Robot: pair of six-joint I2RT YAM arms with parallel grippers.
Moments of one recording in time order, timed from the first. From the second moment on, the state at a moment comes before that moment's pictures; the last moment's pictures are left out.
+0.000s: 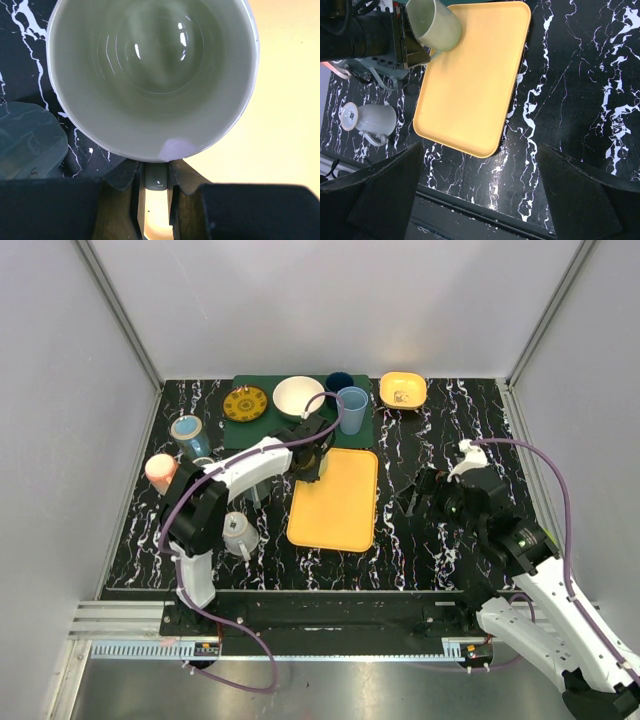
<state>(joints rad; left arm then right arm) -0.65 1.89 1.44 -0.68 -0.23 -0.40 0.53 0.70 0.87 -0.67 0.06 0.58</state>
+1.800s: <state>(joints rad) -0.51 1.41 0.99 -0.66 -0.47 -0.75 0.53 0.73 0.77 -0.59 0.01 0.57</state>
